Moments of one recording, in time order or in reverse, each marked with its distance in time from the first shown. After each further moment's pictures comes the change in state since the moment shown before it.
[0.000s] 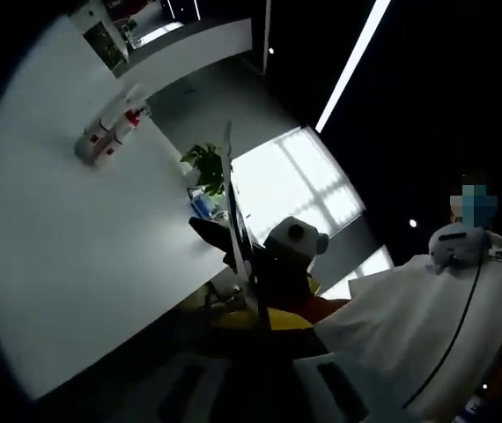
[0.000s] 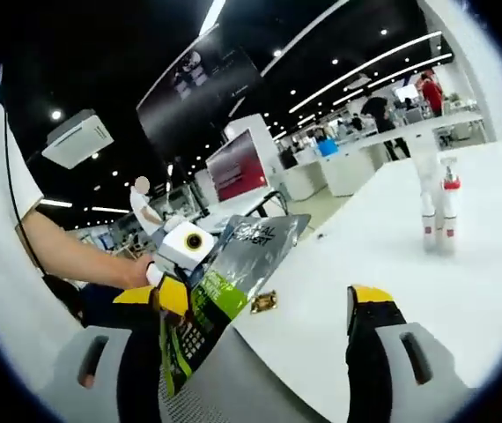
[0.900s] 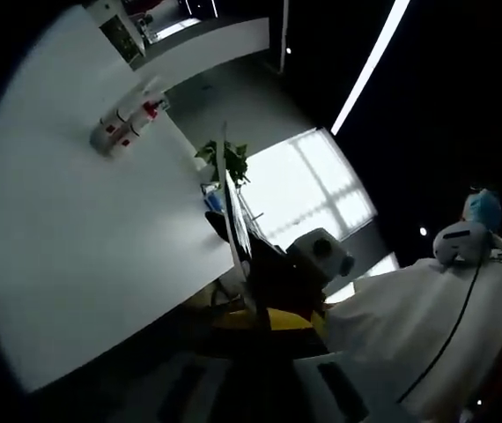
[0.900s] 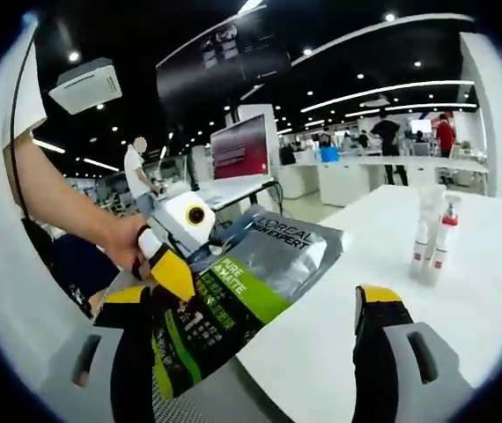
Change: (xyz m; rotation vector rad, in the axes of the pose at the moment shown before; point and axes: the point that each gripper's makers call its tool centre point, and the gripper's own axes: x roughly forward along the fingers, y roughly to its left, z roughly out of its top) left arm 0.005 0.012 0.001 -0.057 -0.001 0.051; right arm 0.005 -0.006 -0.015 -0.197 0.067 -0.082
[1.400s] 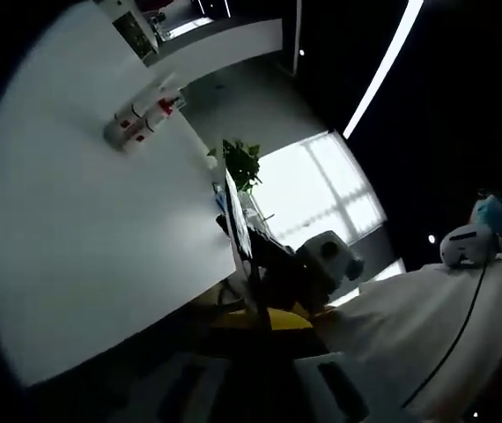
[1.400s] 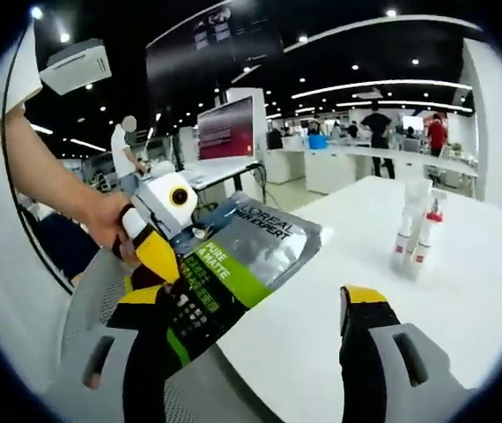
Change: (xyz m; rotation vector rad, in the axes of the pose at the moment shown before) left arm -0.001 0.013 0.002 -0.045 -0.004 0.051; right arm 0.001 -0.015 -0.018 -0.068 0.087 -0.076
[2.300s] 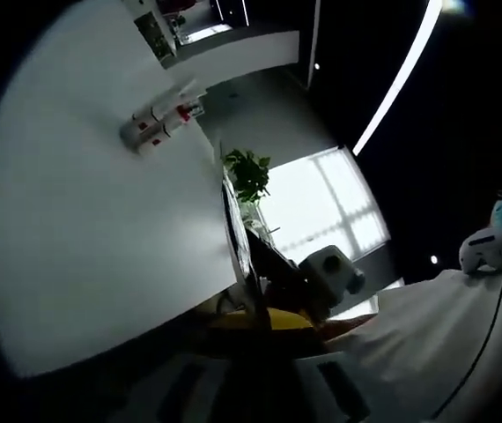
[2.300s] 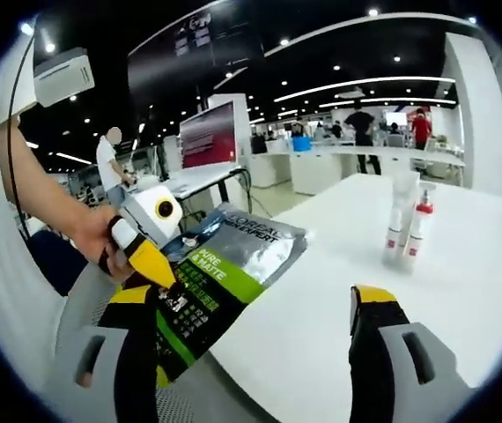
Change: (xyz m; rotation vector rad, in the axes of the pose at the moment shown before) left arm -0.007 0.007 0.014 -0.072 -0.072 0.009; right arm 0.006 -0.010 0.004 0.058 -0.023 -0.054
